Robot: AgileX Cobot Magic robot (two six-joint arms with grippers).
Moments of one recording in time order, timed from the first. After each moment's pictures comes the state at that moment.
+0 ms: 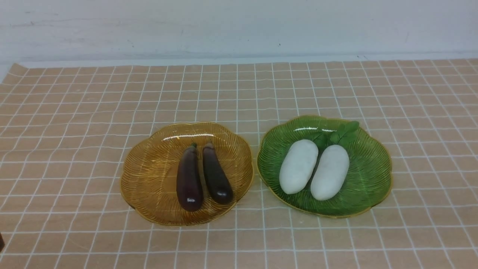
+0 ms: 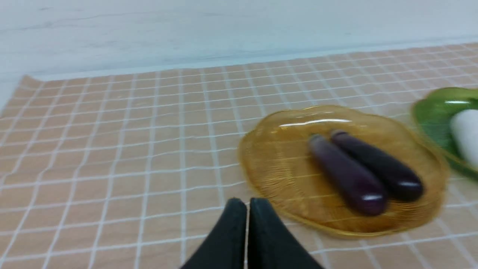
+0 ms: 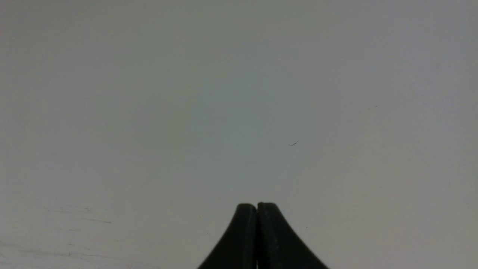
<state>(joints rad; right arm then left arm) 0.31 0.07 -0.36 -0.06 0.02 0.07 -0.15 0.04 -0.22 0.08 0.48 -0.11</state>
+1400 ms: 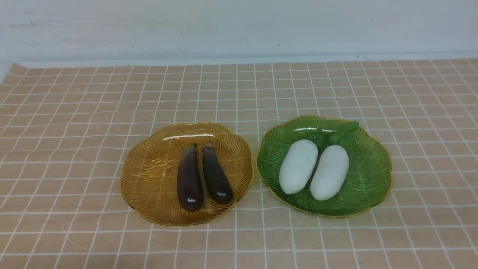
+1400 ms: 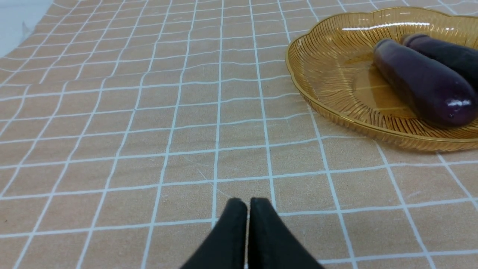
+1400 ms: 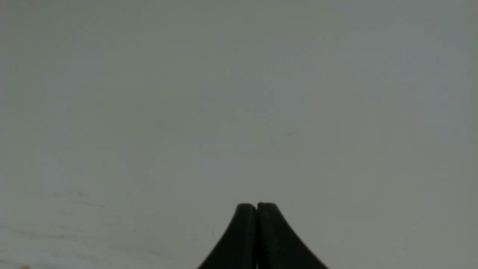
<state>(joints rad) 0.27 0.05 -0.33 -0.09 0.11 0.07 -0.05 -0.01 0.03 0.08 0.39 -0.06</state>
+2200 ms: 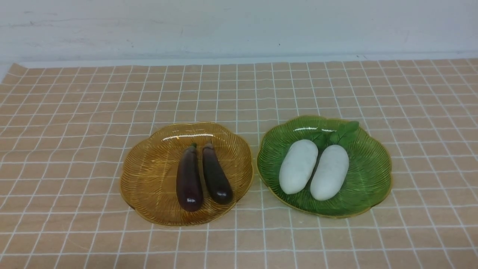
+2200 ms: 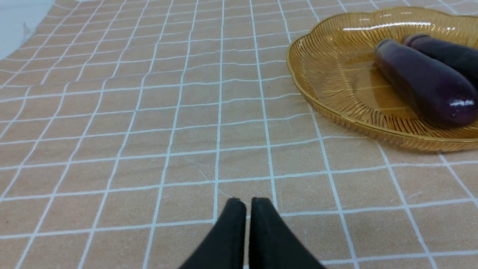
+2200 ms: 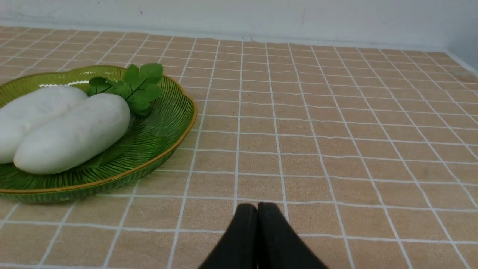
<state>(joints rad) 0.01 -0.01 0.03 -0.10 0.39 0.07 -0.05 -0.01 0.03 0.08 0.39 -0.06</state>
